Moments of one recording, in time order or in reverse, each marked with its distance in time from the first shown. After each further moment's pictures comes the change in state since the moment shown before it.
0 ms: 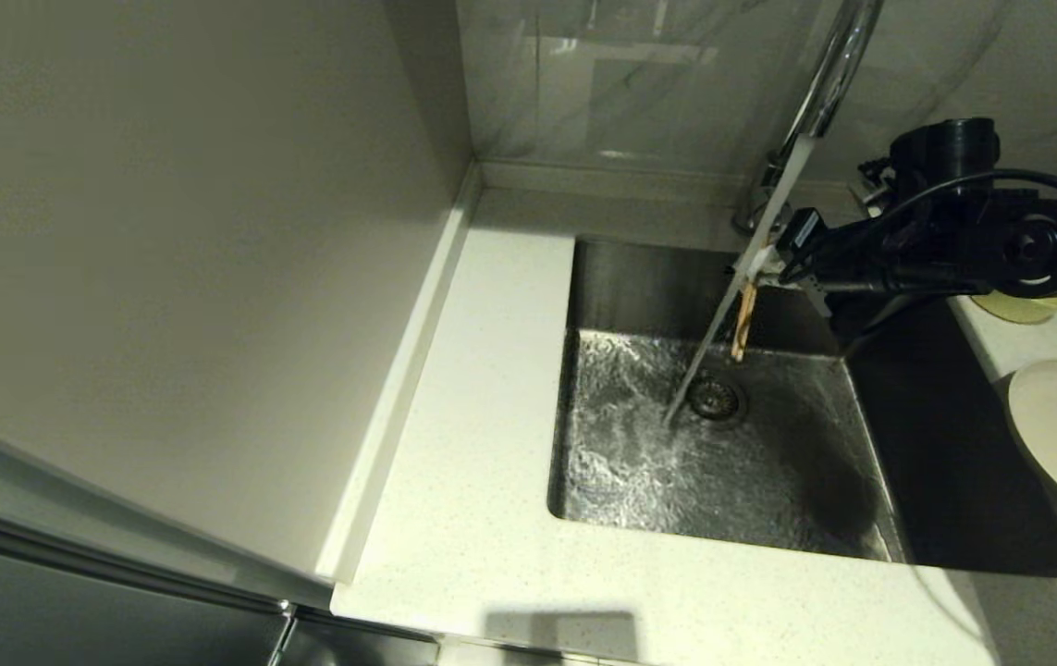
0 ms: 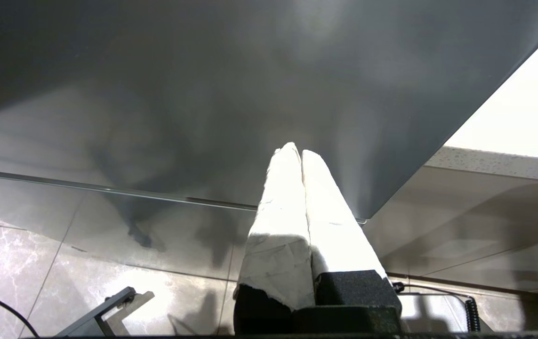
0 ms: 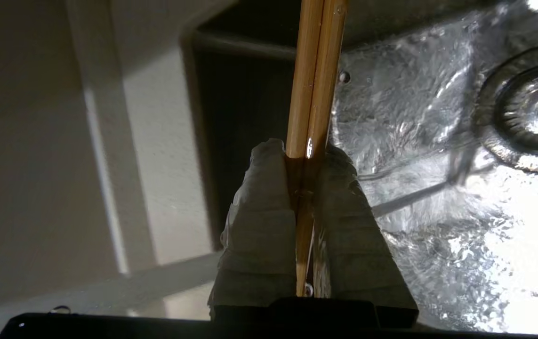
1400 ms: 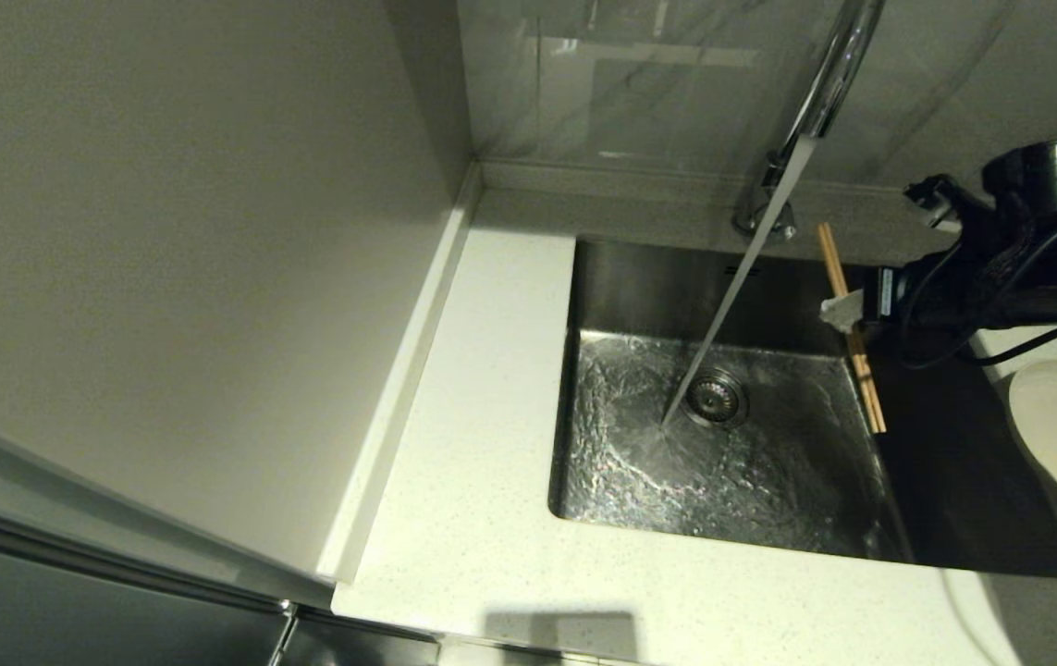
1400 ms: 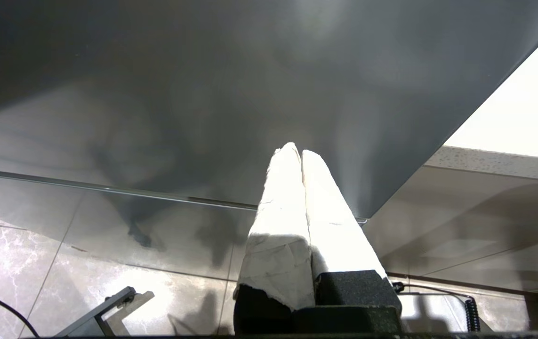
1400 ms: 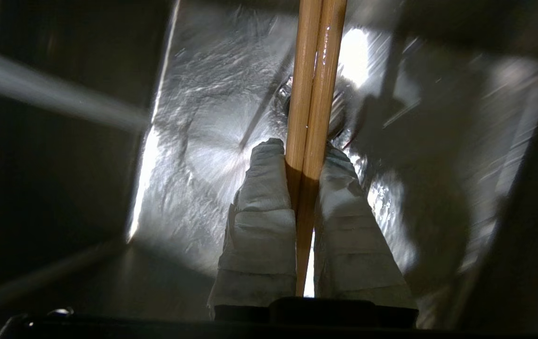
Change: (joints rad) left arm 0.000 0.000 0.000 0.001 0.000 0.000; right arm -0.163 -0.147 0.176 0.128 -0.066 -0.718
